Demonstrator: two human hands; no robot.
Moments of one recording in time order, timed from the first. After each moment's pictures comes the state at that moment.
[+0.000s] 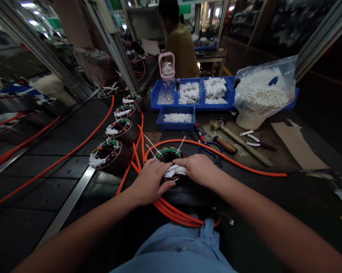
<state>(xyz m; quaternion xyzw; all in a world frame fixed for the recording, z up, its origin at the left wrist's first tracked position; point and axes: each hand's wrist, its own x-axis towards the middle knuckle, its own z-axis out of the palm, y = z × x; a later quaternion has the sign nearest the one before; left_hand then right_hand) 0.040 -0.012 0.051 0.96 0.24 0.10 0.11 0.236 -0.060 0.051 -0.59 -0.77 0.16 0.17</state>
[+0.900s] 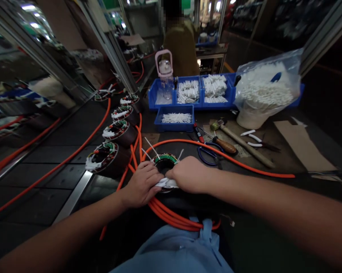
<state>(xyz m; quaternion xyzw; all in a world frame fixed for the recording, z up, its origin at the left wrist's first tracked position) 0.021 0.010 0.036 0.98 0.11 0.16 0.08 0.225 -0.041 0.090 -0.46 -0.87 0.17 -0.03</state>
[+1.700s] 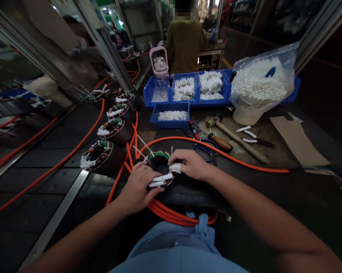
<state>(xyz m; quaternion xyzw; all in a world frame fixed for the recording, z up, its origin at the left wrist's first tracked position) 0.033 -0.022 0.043 0.94 0.24 0.19 0.14 0.261 -0.045 0.028 -0.38 -0.75 0.33 0.44</state>
